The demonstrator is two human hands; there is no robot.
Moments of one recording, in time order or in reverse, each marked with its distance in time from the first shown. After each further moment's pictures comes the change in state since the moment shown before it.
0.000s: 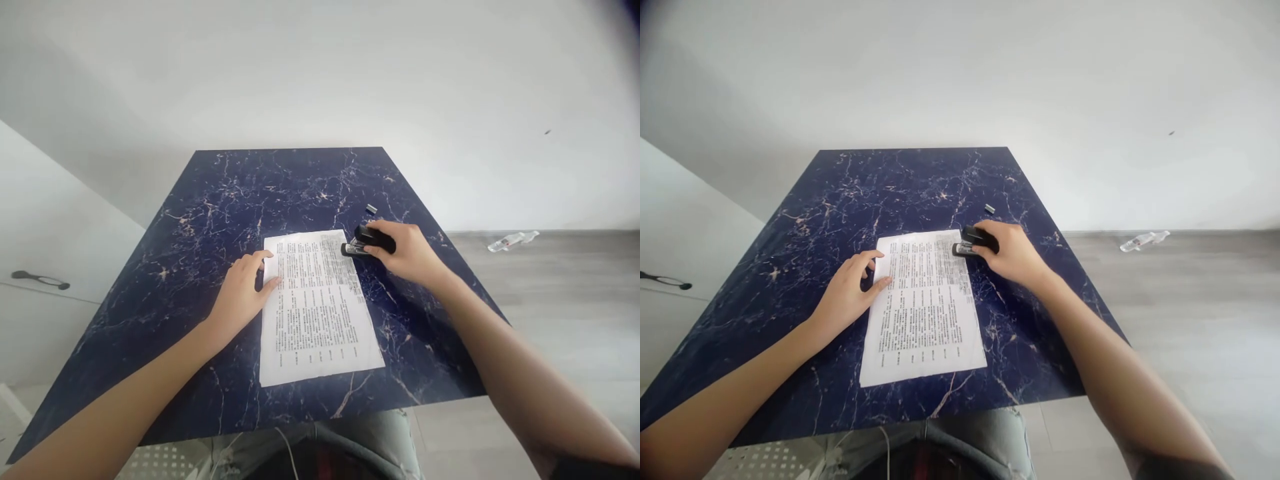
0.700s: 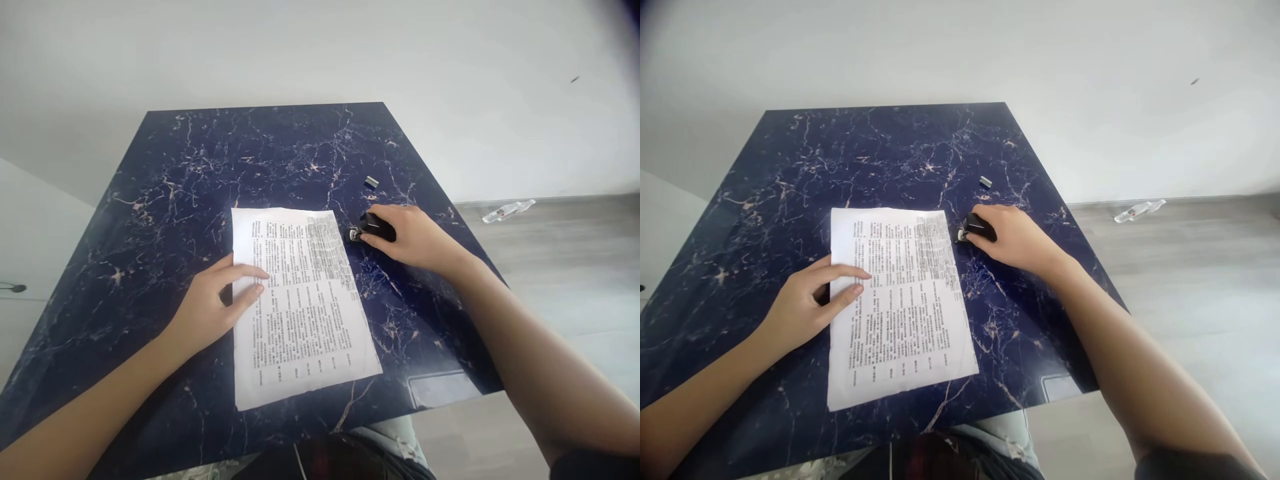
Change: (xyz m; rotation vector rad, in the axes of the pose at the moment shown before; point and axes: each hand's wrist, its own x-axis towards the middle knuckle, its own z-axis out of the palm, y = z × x) left_hand 0.000 -0.002 -0.017 -0.254 -0.195 0.015; right_hand 0.007 0.021 0.004 -0.171 -0.207 -0.014
